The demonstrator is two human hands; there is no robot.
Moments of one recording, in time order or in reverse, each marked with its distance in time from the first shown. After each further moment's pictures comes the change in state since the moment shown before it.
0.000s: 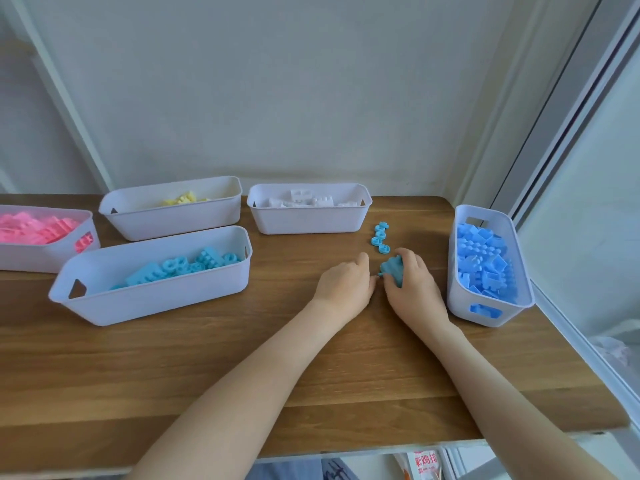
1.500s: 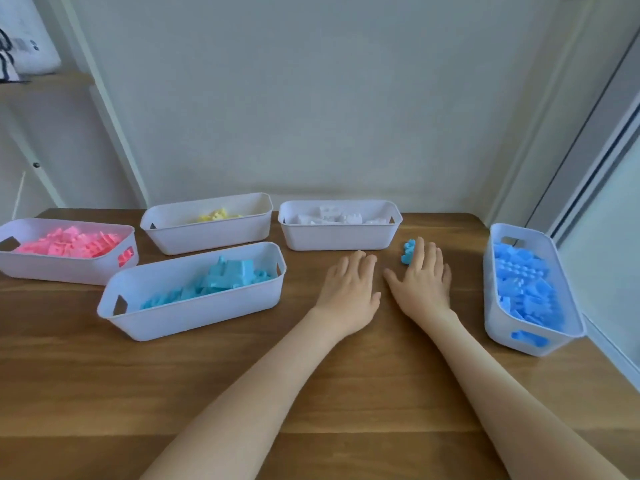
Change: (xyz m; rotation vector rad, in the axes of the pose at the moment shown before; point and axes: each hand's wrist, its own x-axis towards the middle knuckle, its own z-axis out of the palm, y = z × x) left_hand -0.003 -0.044 -0.009 0.067 0.029 0.066; right_hand 0.053 -0.009 0.042 -0.308 -0.022 0.107
